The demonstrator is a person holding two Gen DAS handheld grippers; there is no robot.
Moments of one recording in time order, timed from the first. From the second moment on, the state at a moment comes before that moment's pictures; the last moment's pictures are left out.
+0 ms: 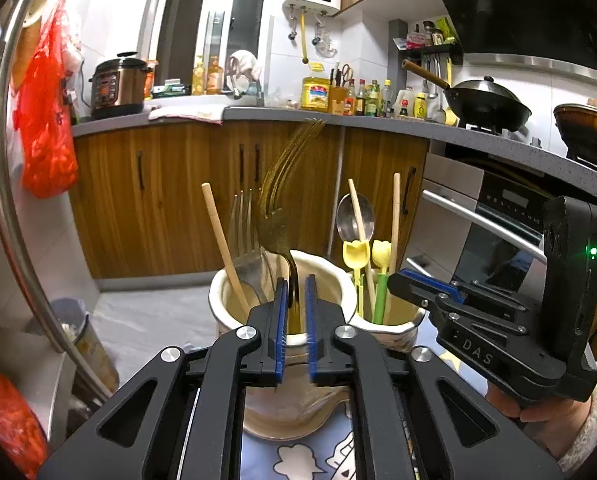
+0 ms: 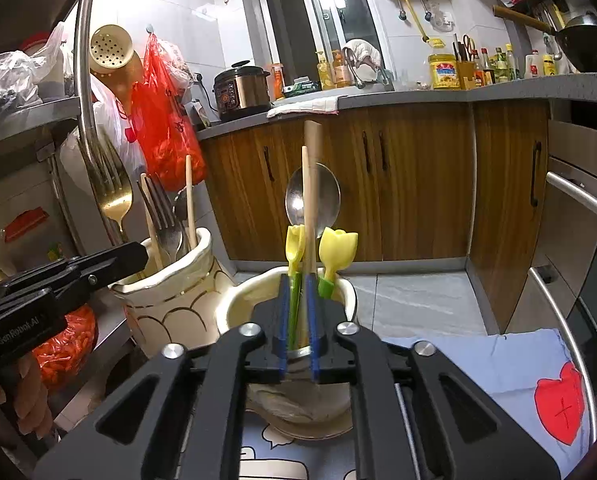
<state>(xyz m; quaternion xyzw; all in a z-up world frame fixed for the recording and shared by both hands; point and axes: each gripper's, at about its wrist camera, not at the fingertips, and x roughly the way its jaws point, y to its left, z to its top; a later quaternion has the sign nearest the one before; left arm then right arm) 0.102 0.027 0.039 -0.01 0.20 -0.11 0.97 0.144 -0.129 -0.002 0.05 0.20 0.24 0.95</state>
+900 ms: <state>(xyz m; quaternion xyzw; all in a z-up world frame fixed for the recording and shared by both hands) 0.027 0.030 0.048 0.00 0.24 -0.07 0.97 0.057 -0.159 0.016 0.04 0.23 0.23 0.94</state>
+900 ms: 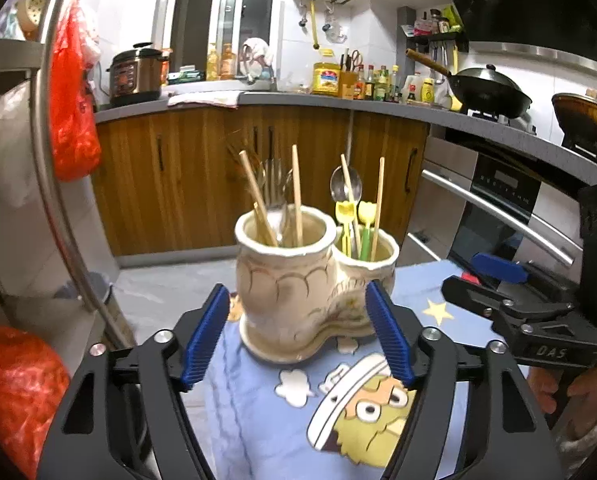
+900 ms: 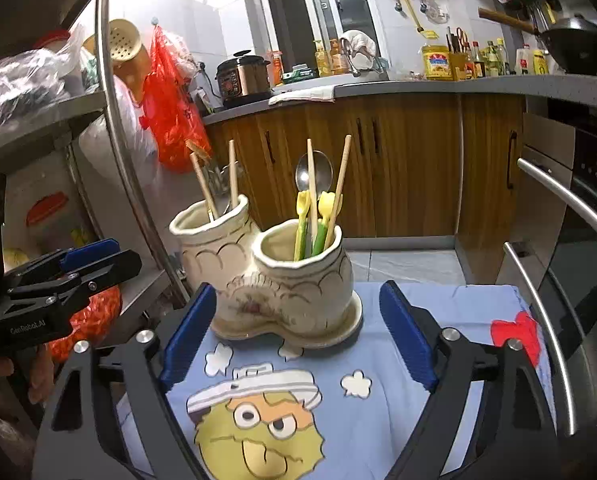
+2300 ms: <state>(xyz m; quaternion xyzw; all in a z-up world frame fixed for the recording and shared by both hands) -0.006 0.031 0.034 0.00 0.28 -0.02 0.96 0.022 -0.166 0.015 0.01 0.25 0.23 0.94</state>
